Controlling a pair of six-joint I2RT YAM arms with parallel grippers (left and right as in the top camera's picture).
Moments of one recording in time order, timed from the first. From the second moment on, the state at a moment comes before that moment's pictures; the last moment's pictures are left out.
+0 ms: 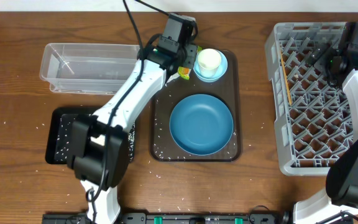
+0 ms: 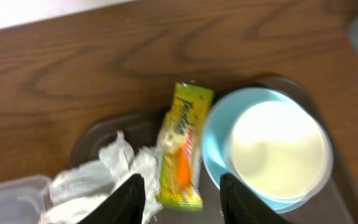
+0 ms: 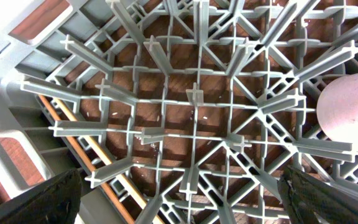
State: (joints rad) left arm -0.43 2.00 1.65 -0.47 -0.07 -0.14; right arm -0.23 1.79 1.47 -0.68 0.15 0.48
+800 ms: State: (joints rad) left arm -0.43 2.22 1.65 -0.30 -0.14 -0.07; right arm -0.23 1.79 1.47 -0.68 0.15 0.48
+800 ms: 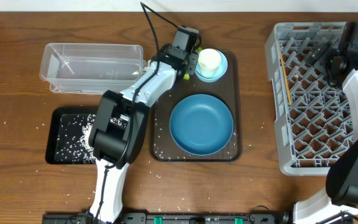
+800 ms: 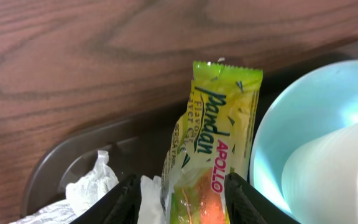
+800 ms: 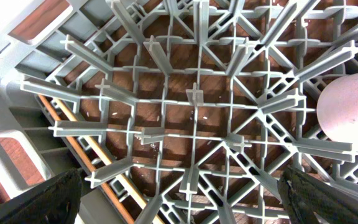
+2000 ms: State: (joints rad) left arm -0.43 2.21 1.65 -0.38 -0.14 -0.07; right arm -0.23 1.79 1.47 -0.68 0.15 0.48
